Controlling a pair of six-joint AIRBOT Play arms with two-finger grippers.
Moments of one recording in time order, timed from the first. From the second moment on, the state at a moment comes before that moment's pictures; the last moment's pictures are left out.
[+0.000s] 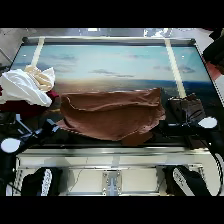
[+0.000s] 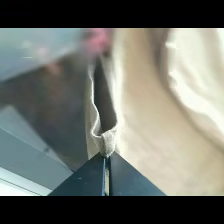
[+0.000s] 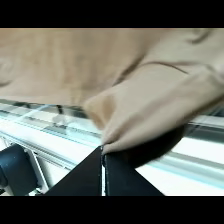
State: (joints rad) left arm 0.36 -0.39 0.32 0.96 -1.00 -1.81; right arm -0.26 -0.77 0.52 -0.77 1.36 1.41
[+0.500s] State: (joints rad) left arm 0.52 -0.30 0.47 0.93 -1.12 -1.66; right arm -0.26 -0.66 0.67 -0.88 1.34 1.52
